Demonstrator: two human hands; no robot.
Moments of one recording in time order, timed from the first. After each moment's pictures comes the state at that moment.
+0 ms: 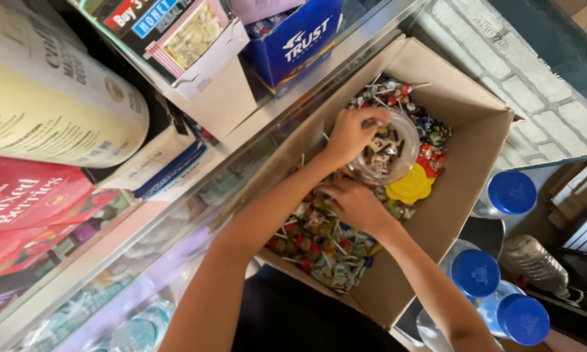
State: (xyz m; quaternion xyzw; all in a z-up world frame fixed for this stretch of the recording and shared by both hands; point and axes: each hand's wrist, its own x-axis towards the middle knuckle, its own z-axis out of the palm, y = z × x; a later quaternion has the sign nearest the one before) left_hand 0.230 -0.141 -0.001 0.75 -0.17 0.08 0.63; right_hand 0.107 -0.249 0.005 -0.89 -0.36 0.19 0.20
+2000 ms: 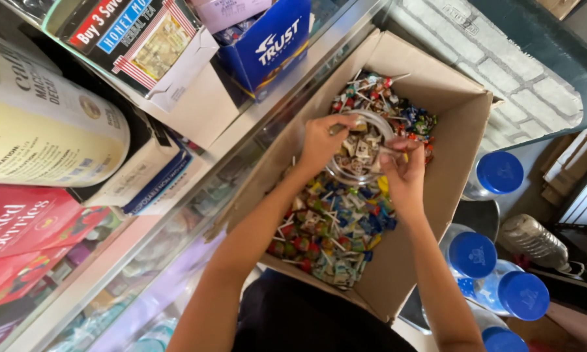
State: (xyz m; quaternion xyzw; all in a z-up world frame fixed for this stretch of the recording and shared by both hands) left_hand 0.203 -0.117 -0.007 0.70 -0.14 0.10 0.70; right_hand 0.110 -0.319 0.008 -0.72 -0.09 -0.12 0.68
